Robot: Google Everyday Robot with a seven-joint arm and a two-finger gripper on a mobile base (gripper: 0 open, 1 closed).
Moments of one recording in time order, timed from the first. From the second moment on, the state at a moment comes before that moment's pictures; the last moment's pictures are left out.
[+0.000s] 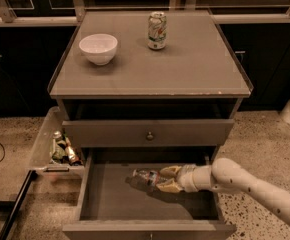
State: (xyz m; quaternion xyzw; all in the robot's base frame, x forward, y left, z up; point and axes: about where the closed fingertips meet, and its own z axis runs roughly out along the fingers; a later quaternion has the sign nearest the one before) arm 0.543 -0.099 0.435 -0.50 0.73 0.26 0.39
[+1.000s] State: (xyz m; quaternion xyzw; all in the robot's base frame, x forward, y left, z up) arm 0.553 -0.146 0.604 -0.55 0.71 0.16 0.41
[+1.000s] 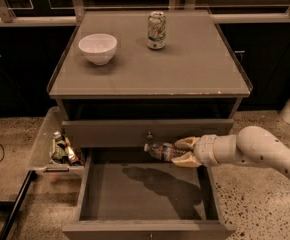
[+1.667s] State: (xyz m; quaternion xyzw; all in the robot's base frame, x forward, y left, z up) arm 0.512 -0.127 0.637 -0.58 0.68 0.15 0.42
